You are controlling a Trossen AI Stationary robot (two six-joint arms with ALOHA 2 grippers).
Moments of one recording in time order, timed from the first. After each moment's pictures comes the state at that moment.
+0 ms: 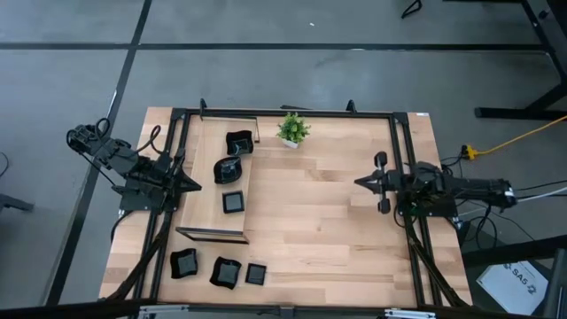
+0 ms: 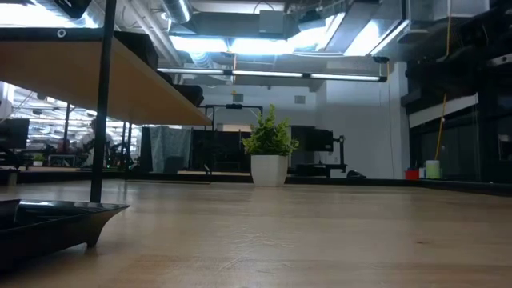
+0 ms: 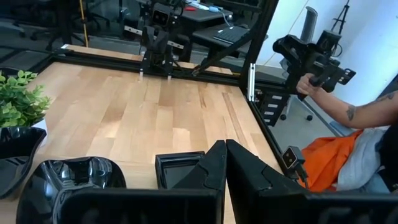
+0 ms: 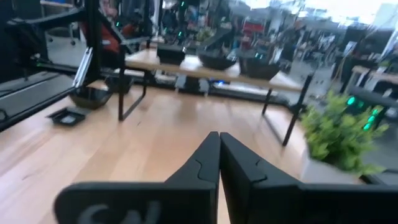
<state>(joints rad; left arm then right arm) -0.52 0.35 0.71 -0.60 -0.34 -0.33 -0.04 0.03 0.01 0.01 -0.02 -0.17</state>
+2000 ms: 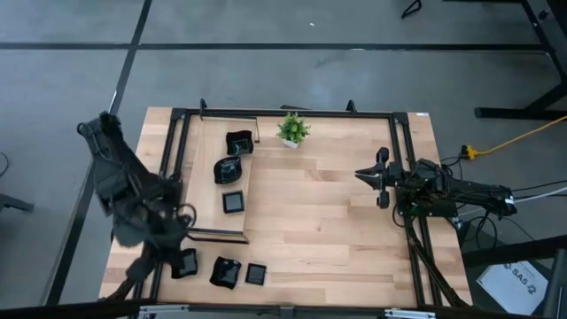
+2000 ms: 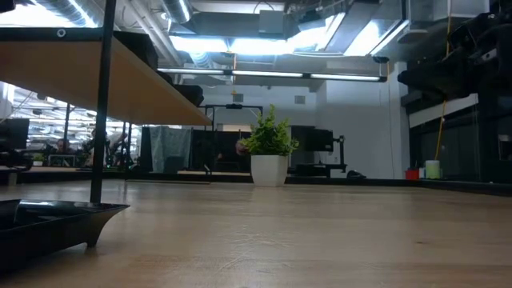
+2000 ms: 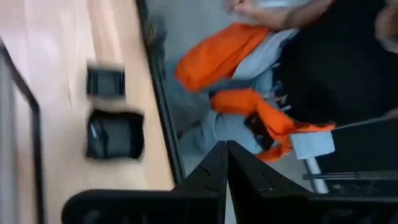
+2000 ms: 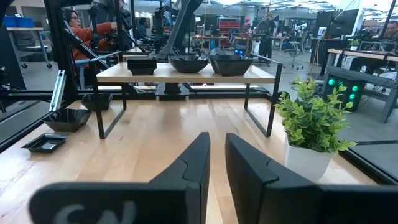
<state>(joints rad) -0.95 1.09 1.22 -0.79 -0.08 -0.84 -0.14 0.00 0.01 0.01 -0.02 -0.03</state>
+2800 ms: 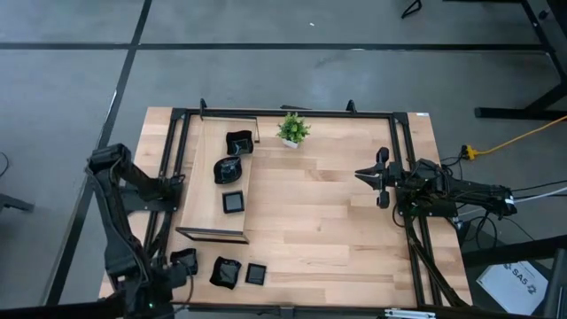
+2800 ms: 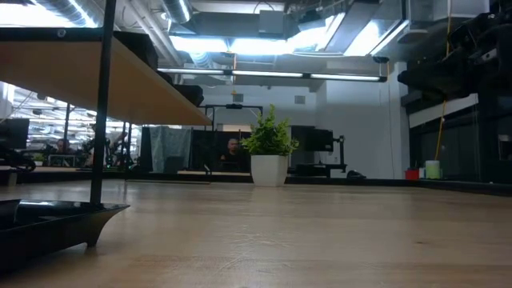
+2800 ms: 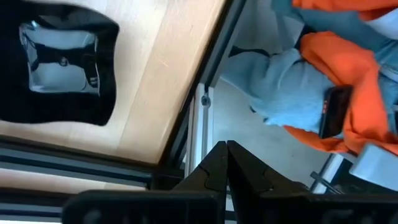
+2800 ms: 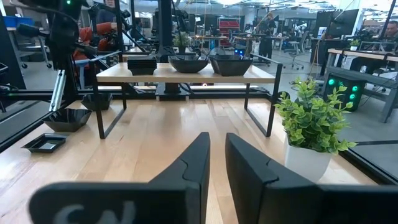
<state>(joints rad) -1.22 1.55 1.22 -0.83 -0.04 -1.67 -0.14 0.00 0.01 0.01 -0.02 -0.03</state>
